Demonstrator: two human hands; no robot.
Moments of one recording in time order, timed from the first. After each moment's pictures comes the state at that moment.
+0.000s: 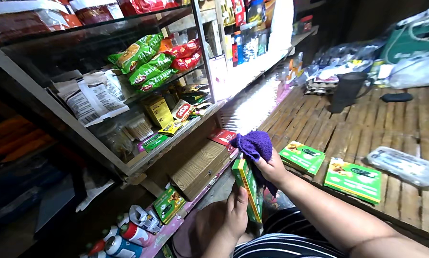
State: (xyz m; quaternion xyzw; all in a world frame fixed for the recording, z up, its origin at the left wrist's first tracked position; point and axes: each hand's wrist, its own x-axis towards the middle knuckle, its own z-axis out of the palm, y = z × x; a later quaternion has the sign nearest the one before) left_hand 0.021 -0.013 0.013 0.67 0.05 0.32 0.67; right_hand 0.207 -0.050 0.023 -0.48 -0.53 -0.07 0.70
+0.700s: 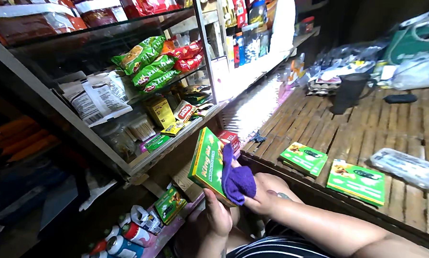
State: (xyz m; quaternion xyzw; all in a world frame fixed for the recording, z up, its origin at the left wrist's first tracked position) left_hand 0.016 0.007 0.025 0.52 0.03 0.51 0.68; right_hand 0.148 -0.041 -0.017 -0.42 -0.65 -0.07 0.63
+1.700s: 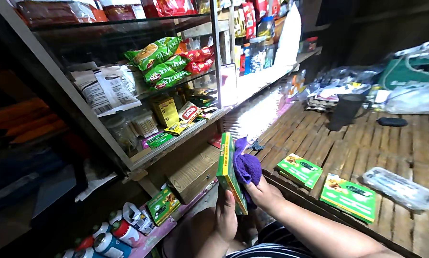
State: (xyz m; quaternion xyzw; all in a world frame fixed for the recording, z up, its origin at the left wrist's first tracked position) left_hand 0.017 -0.003 0.014 0.62 0.02 0.45 0.64; right_hand 0.161 -0.044 -0.004 -0.46 -0.56 0.00 0.68
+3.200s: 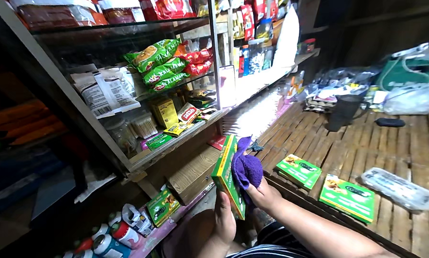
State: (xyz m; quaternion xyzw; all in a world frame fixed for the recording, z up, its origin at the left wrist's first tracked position) left_hand 0.018 -0.004 0.012 0.60 0.03 0.47 0.65; right_hand 0.166 -0.048 -0.003 -0.48 -0.59 -0.06 0.65
